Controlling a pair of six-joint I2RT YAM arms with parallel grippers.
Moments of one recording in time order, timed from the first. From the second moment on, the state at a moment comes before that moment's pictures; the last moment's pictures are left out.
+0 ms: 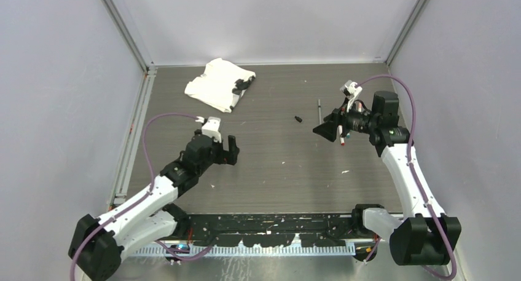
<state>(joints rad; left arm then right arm) -0.67 0.86 0.50 -0.08 -0.18 -0.29 -0.01 1.07 0.93 -0.40 -0.90 -0.15</state>
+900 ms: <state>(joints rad) -0.11 1.29 0.62 -0.11 -0.19 -0.48 -0.01 1.10 0.89 -0.36 -1.03 -0.14</state>
